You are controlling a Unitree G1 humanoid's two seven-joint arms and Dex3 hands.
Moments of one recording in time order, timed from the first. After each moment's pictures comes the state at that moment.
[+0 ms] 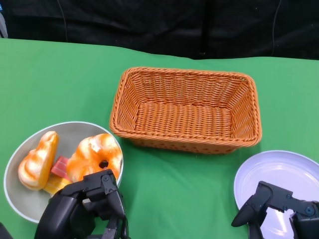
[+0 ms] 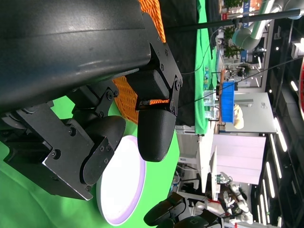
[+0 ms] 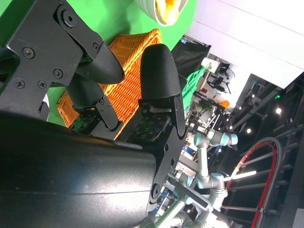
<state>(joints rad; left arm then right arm) 0.37 0.09 -0.08 -0.33 -0.32 -0.13 -0.36 0.46 -0.05 0.16 -0.34 -0.37 -0.57 -0.16</state>
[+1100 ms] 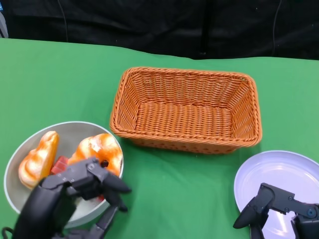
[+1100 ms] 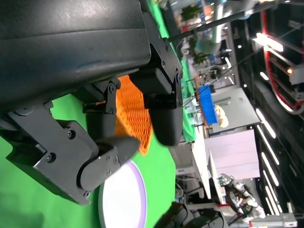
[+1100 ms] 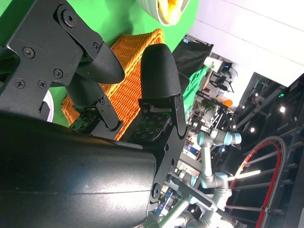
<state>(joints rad) 0.33 0.15 0.01 -0.30 -0.24 -0.36 -0.39 0.48 -0.05 0.15 -0.34 -0.36 -0.57 -0.16</state>
